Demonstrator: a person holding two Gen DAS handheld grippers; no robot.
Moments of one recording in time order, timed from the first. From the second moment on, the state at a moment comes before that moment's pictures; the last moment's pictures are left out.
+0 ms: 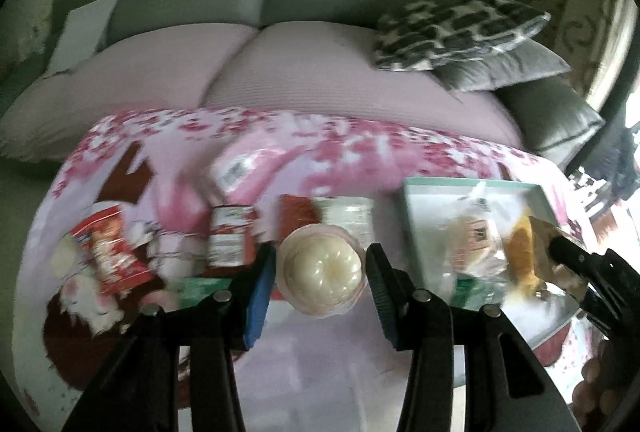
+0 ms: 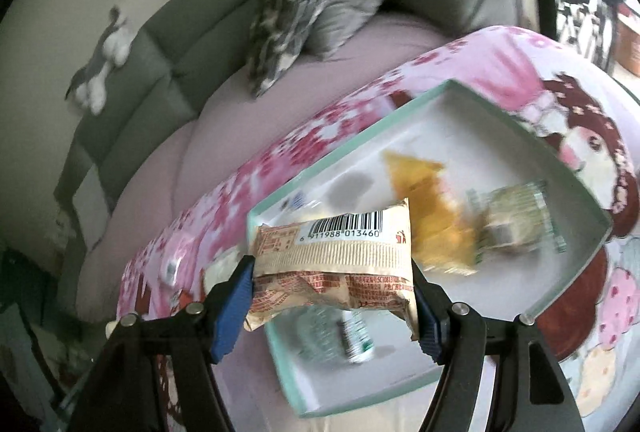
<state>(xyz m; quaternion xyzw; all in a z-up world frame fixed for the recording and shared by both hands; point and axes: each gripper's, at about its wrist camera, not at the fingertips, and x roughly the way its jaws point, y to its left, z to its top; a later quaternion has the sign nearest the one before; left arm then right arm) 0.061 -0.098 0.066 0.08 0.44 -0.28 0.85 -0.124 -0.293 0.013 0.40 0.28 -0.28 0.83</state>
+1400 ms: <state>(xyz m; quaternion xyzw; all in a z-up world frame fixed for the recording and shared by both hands) 0.072 -0.268 -0.001 0.18 0.44 -0.37 0.80 -0.145 -0.394 -0.044 0.42 0.23 -0.39 0.79</state>
